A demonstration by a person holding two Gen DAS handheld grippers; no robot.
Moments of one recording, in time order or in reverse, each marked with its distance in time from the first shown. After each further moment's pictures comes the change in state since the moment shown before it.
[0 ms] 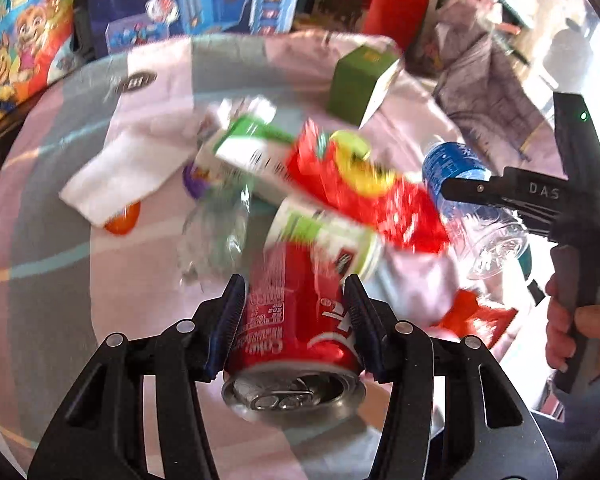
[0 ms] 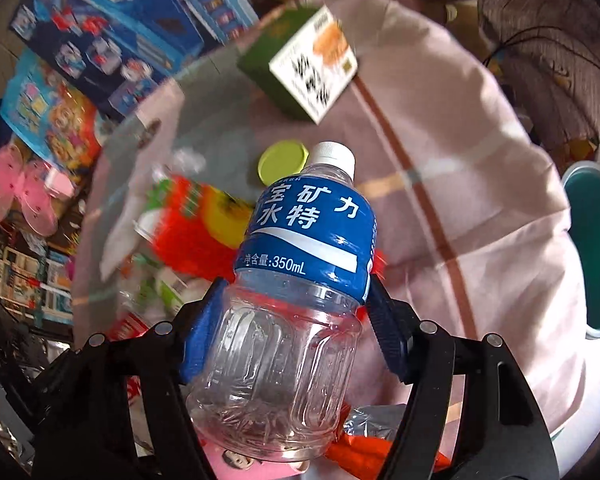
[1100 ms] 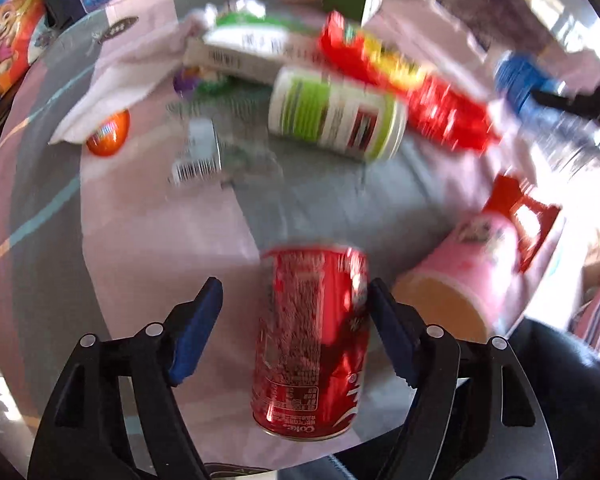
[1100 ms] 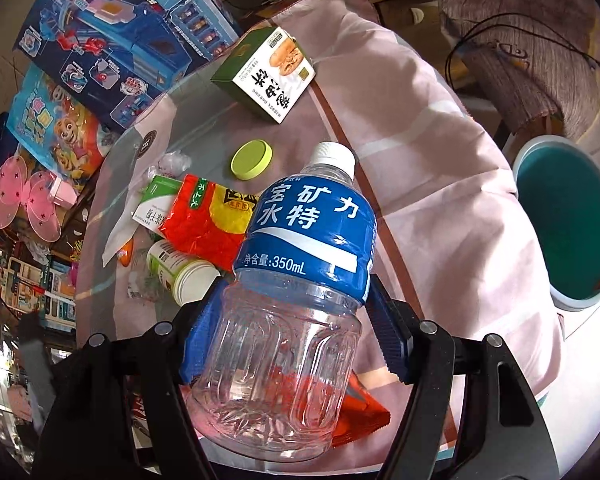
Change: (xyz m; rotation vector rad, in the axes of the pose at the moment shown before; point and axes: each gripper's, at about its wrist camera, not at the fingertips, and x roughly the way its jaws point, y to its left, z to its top) left arm 0.040 0.004 -0.062 0.126 0.292 0.098; right arm -0.029 -0.041 -0.034 0.034 -0.010 -0.011
